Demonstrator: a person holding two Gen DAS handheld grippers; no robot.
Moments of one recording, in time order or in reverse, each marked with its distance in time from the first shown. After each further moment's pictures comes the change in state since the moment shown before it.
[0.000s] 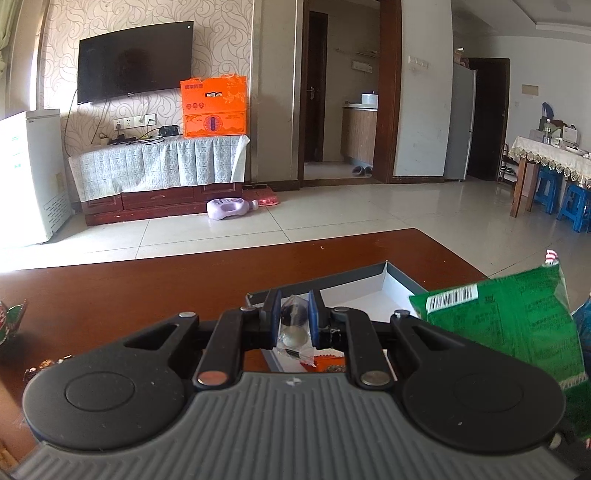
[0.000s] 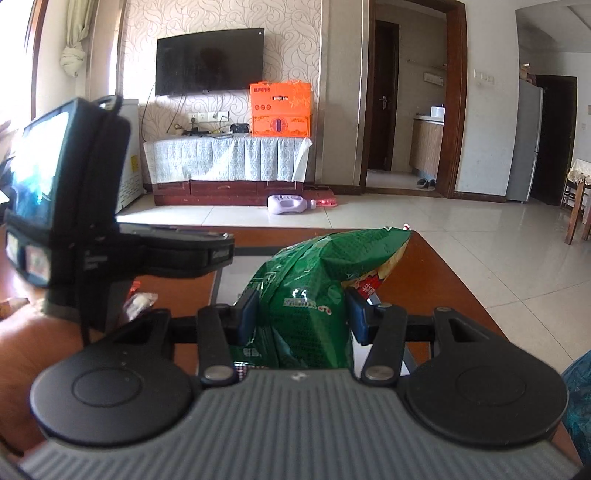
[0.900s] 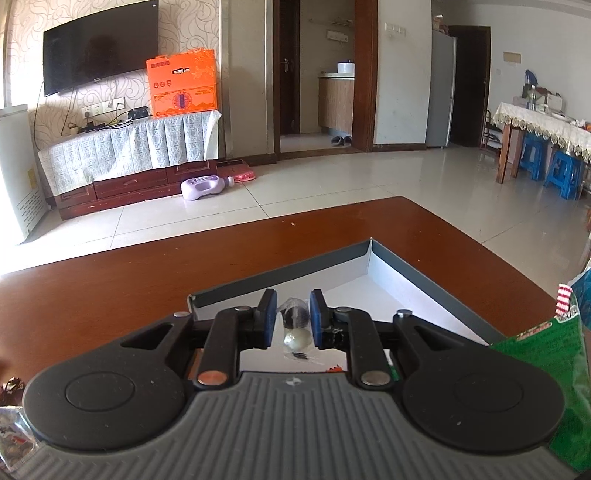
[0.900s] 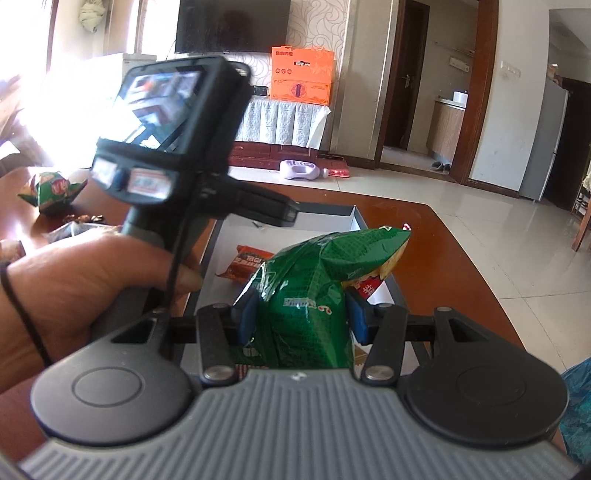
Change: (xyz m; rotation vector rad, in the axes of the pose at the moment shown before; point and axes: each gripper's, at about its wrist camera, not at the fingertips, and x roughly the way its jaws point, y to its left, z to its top) left arm 0.090 -0.016 0.004 0.066 0.091 -0.063; right arm 0.027 0.003 0.000 -0.100 0.107 0.030
